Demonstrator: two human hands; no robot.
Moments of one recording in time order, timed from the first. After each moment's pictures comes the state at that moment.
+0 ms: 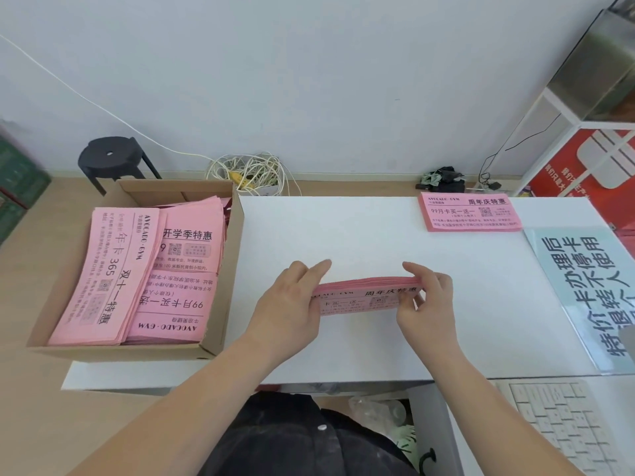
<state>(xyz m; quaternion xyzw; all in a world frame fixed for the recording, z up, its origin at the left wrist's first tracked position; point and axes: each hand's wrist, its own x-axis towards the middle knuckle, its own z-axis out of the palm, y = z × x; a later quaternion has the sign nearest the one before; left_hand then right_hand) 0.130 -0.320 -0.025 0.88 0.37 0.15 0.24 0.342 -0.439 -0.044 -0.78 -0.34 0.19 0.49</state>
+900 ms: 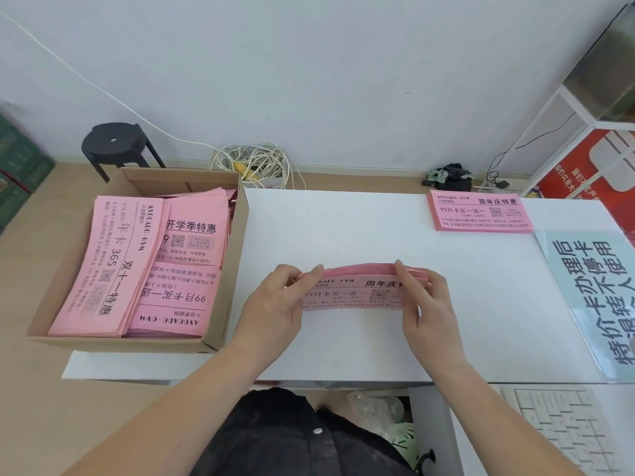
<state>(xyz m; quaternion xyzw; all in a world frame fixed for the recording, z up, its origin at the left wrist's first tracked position) 0.105 -0.311 -0.050 0.88 0.34 0.26 0.23 0.350 -0.445 -0.063 -0.76 -0.51 0.08 0.39</state>
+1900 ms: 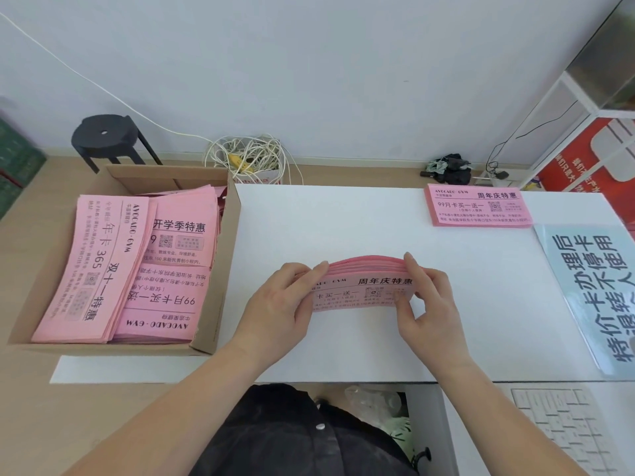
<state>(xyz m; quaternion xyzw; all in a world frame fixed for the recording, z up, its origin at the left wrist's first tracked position) 0.121 -0.312 -0.048 0.89 0.30 0.25 0.23 0.360 -0.447 -0.060 -0.77 -0.49 0.10 0.40</state>
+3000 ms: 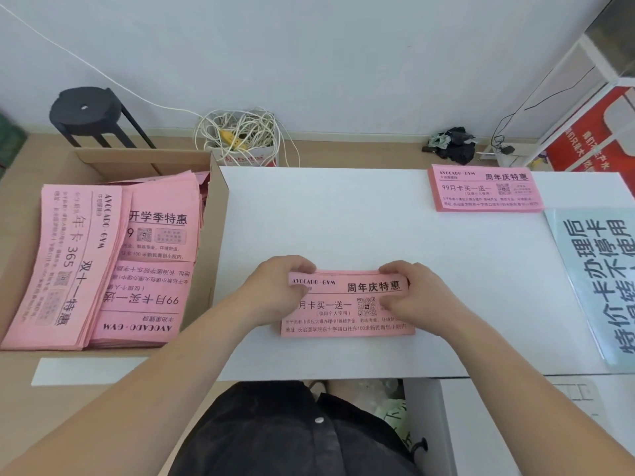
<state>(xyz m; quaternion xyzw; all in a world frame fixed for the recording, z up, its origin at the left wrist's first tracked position) 0.147 -0.270 -0.045 0.75 0.48 -0.02 0.46 0.387 -0.404 -0.040 -0.81 -0.41 0.39 0.15</state>
